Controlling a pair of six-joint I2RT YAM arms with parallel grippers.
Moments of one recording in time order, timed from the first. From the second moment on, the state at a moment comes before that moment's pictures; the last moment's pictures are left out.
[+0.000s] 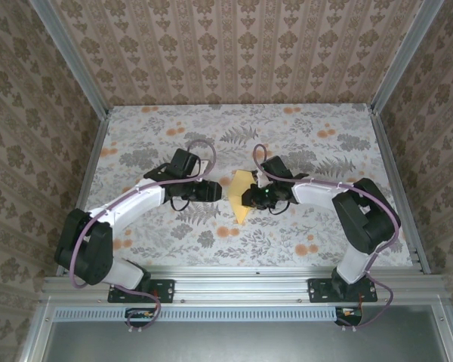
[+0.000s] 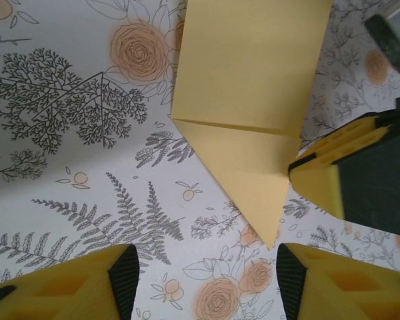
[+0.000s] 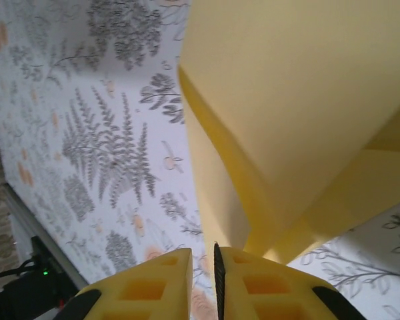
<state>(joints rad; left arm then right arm) -0.57 1.44 0.94 -0.49 0.35 -0.39 0.52 1.74 0.92 -0.19 -0.52 0.66</state>
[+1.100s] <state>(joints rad) -0.65 1.64 0.90 -0.22 0.40 -0.63 0.48 1.81 0.90 -0.17 -0.51 0.58</state>
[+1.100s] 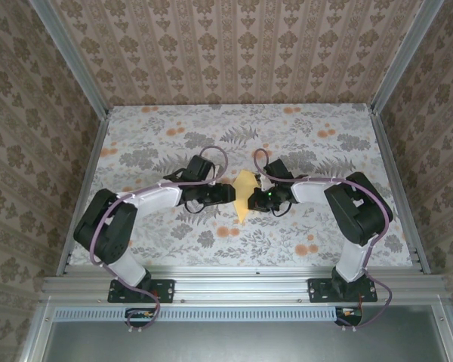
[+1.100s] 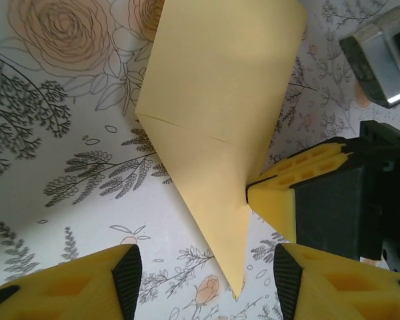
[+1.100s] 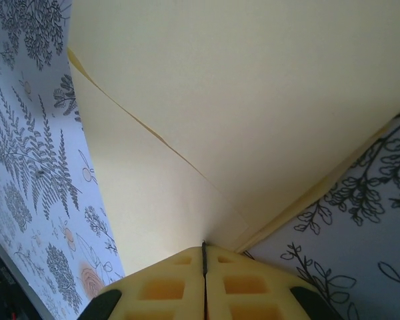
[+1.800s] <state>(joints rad) -0.68 1.79 0.90 -0.05 0.31 -0.79 0.47 1.81 0.87 -0.13 -0.55 0.58</state>
